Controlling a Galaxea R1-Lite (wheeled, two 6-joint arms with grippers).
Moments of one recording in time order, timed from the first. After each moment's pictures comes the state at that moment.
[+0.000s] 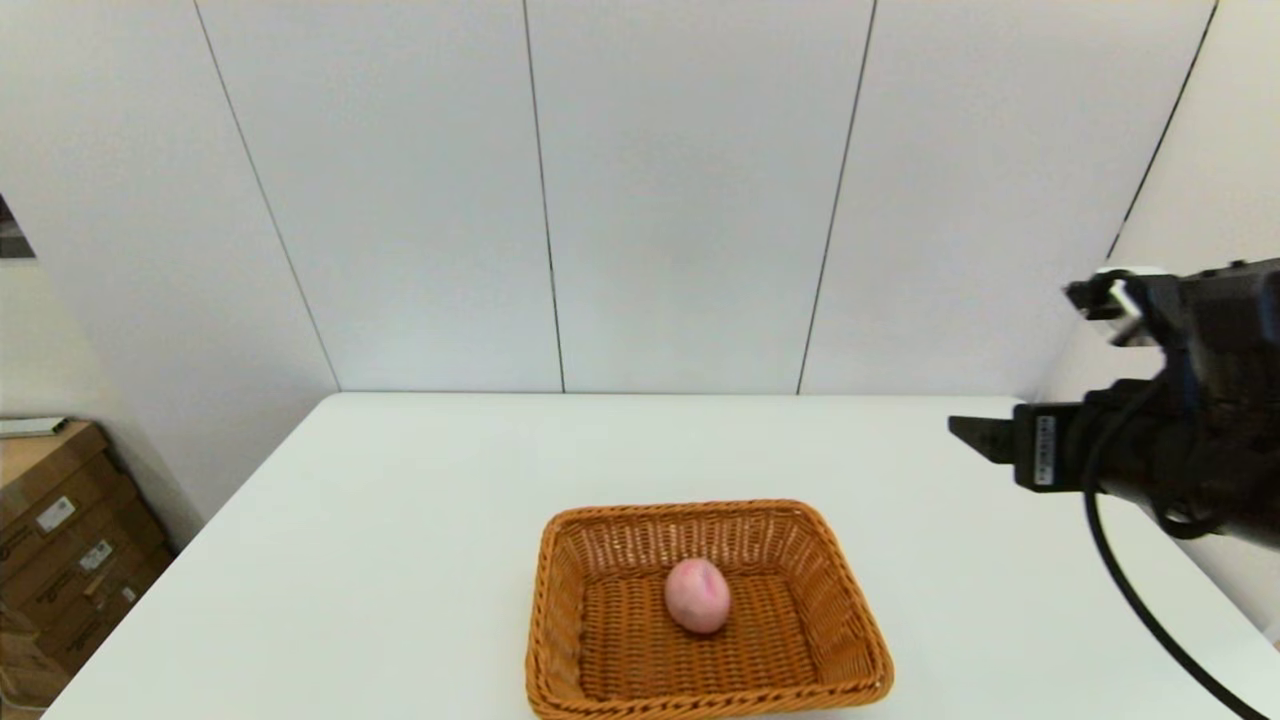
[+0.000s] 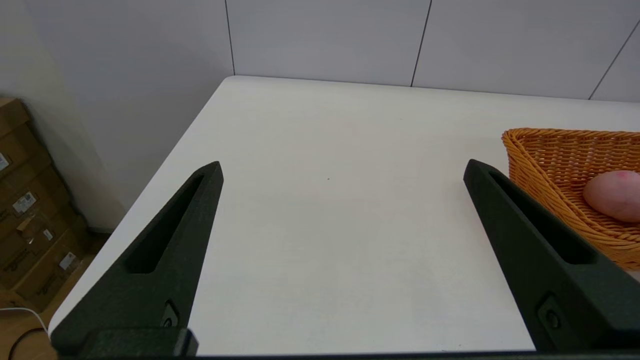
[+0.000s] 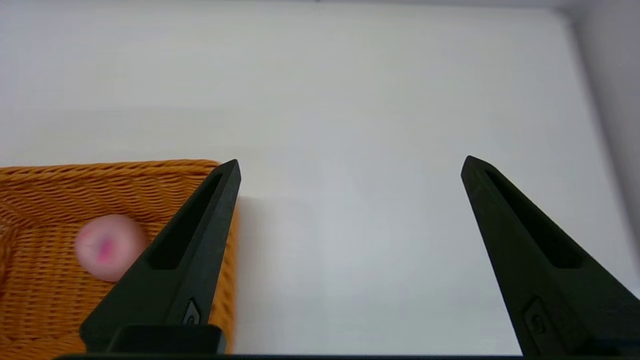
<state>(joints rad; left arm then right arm) 0.00 0.00 0.00 0.00 0.04 -0.08 0.38 1.36 -0.78 -0.05 -0.36 0.18</state>
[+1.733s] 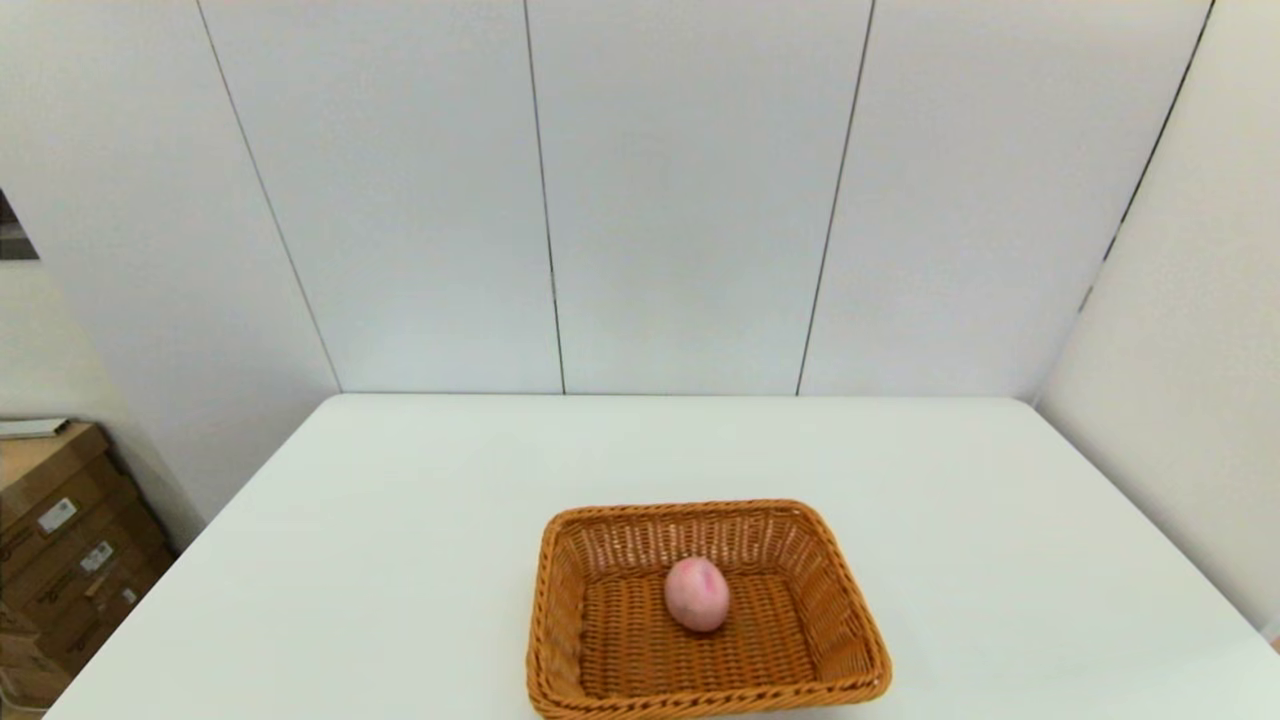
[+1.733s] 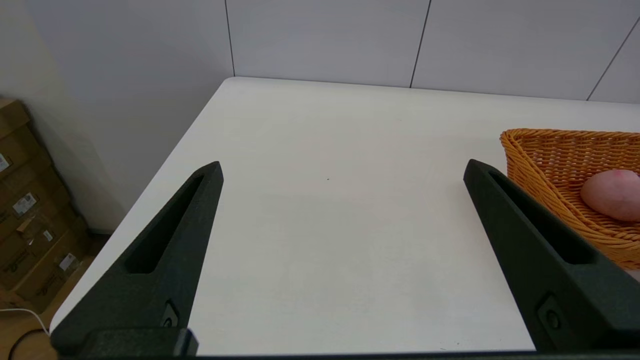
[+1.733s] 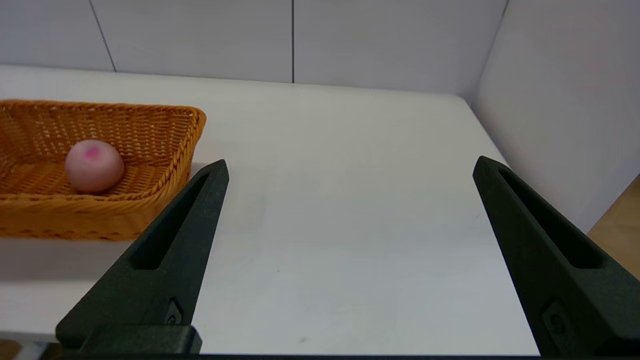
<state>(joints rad) 0.00 0.00 0.00 0.00 0.04 -0.08 0.00 0.00 0.00 -0.01 0.01 -0.04</state>
